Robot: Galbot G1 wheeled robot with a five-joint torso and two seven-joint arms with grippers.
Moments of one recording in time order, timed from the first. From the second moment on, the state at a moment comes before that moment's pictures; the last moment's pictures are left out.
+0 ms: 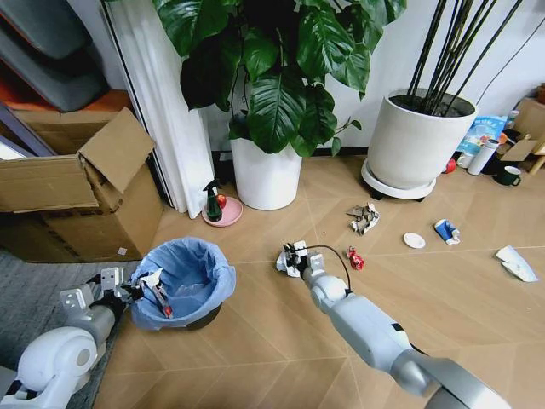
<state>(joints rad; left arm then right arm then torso) 1.45 -0.98 -0.71 -1.99 -0.83 0.53 -0.15 -0.64 1.31 -0.18 0.92 0.54 0.05 0.05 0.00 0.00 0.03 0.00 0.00</state>
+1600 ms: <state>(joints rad) 1.44 -0.97 -0.72 -1.99 -0.84 0.52 -0.14 -0.50 1.49 -0.19 0.43 0.28 0.10 -0.05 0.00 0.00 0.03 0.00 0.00</state>
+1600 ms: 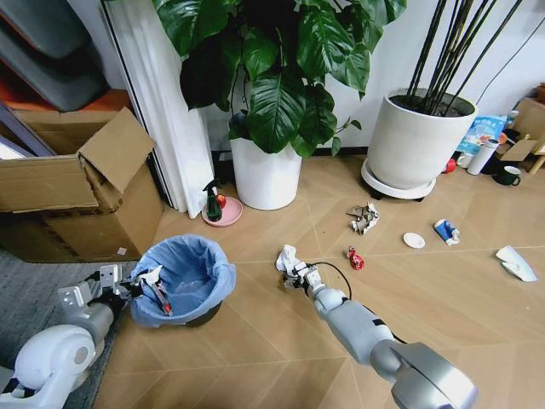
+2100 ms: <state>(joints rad) 1.44 -0.97 -0.72 -2.00 -0.84 0.52 -0.14 -0.46 1.52 -0.19 0.34 0.27 0.10 -0.08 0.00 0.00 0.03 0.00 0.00</state>
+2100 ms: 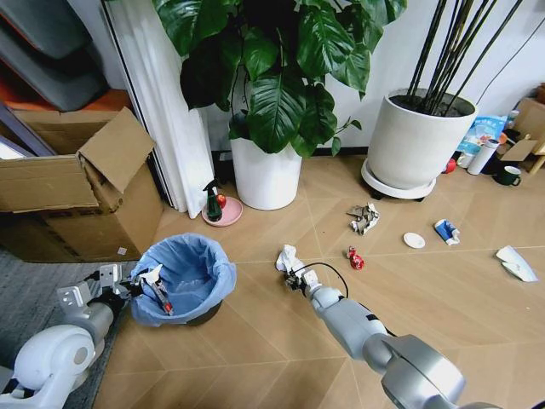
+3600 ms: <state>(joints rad) 1.46 -0.87 -0.62 -1.97 -0.84 0.49 -0.14 -0.57 0.97 -0.28 1.45 0.74 0.16 -0.21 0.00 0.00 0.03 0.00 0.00</state>
